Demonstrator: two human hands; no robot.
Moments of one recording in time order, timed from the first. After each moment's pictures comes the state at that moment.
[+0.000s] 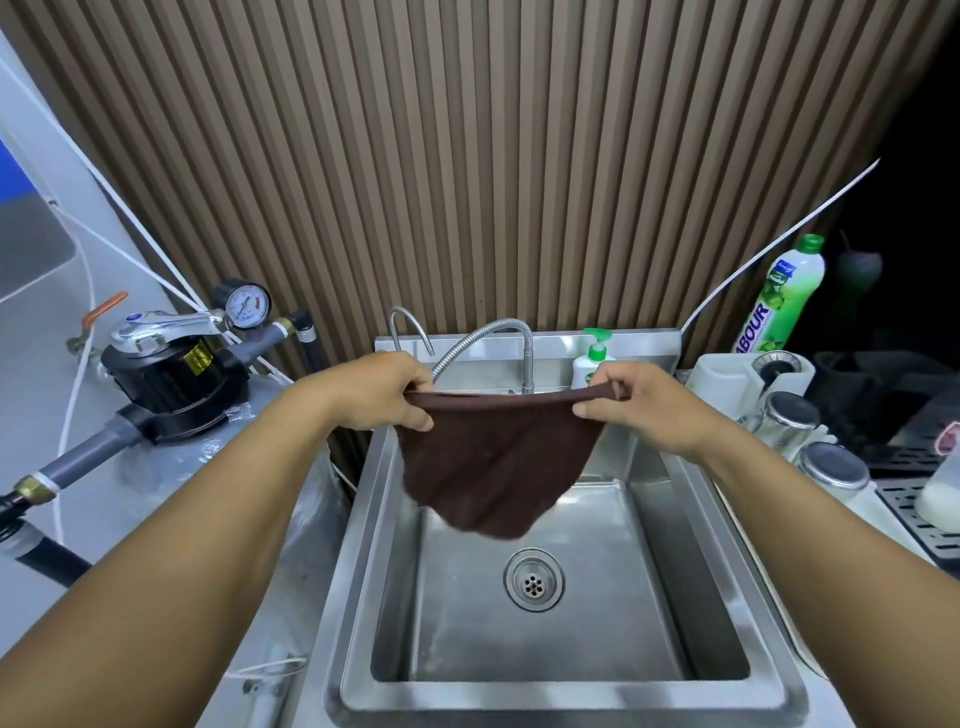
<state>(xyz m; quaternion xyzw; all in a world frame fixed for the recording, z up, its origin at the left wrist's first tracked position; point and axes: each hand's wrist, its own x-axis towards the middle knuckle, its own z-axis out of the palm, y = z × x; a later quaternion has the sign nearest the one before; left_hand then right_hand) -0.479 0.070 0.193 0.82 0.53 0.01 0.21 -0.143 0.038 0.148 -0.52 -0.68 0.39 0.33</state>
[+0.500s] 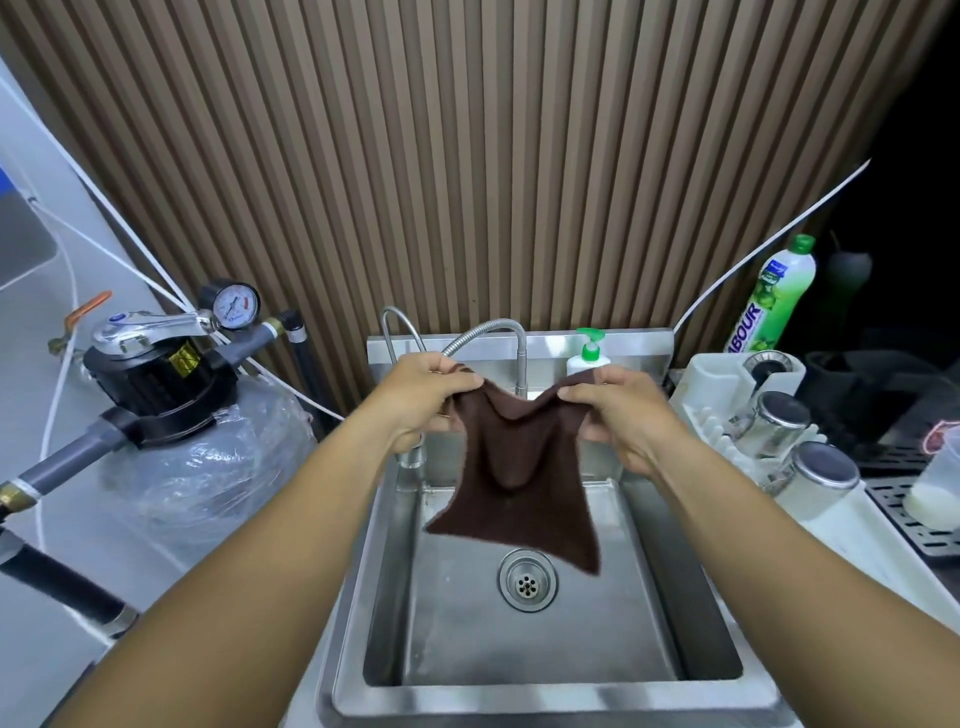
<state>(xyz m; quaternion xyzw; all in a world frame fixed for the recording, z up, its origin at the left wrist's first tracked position) -0.414 0.056 0.167 0.51 0.56 0.37 0.54 -0.185 0.034 0.146 -0.56 -0.38 0.55 0.49</state>
